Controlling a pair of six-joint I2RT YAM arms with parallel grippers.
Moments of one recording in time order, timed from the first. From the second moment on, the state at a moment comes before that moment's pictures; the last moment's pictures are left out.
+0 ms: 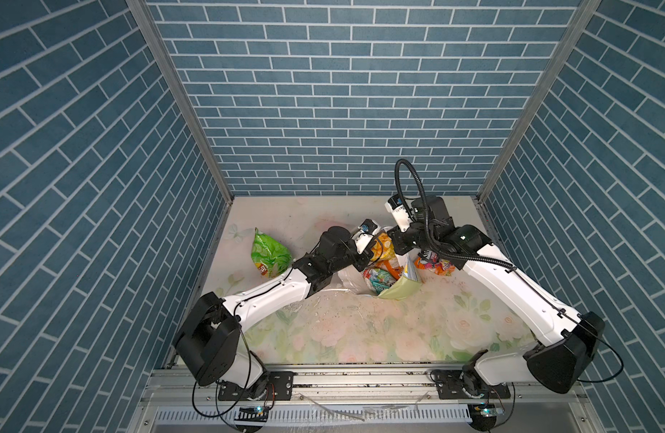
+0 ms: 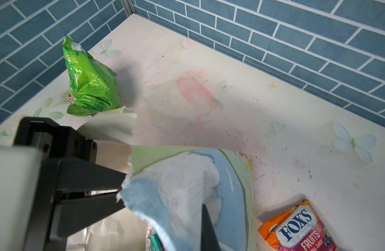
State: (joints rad) left arm -0.75 1.48 1.00 0.16 0.11 0.12; right arm 0.67 1.39 1.42 -0.71 -0.05 0.01
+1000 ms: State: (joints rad) left arm -0.75 1.41 1.00 0.13 0.06 0.05; right arm 0.67 1.37 1.40 -0.70 0.12 0.16
